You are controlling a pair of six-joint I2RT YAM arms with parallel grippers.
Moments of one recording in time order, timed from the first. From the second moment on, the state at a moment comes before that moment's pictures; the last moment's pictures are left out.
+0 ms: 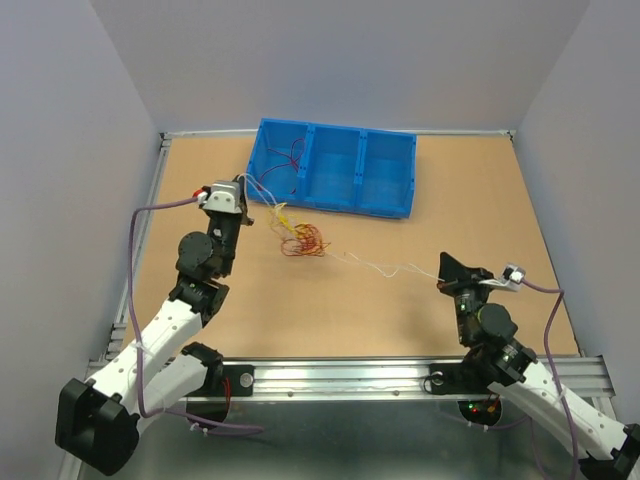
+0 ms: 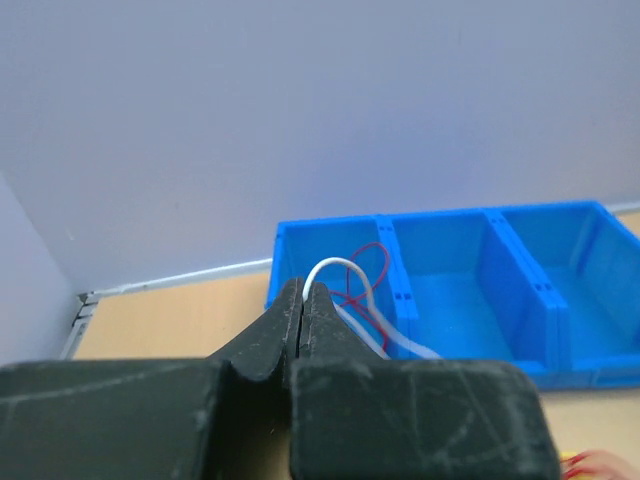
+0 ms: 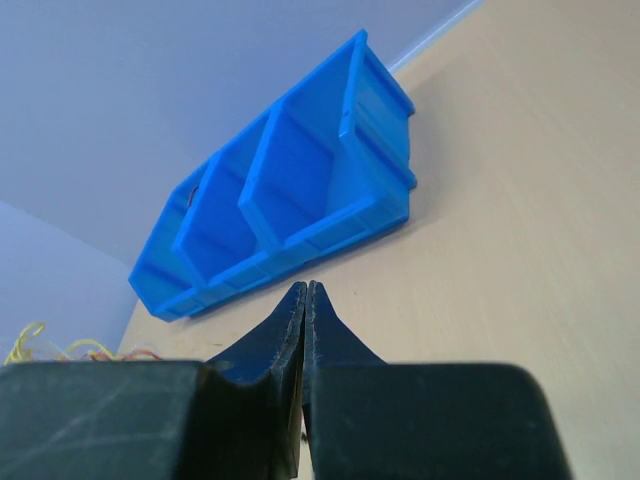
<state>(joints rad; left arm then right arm) -0.48 0.88 0.55 0.63 -0.26 0.16 0.79 0.08 0.06 0.16 0.83 0.66</state>
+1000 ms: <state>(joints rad) -0.53 0.83 0.50 0.60 0.58 0.22 0.79 0.47 0.06 0.49 0.09 0.40</state>
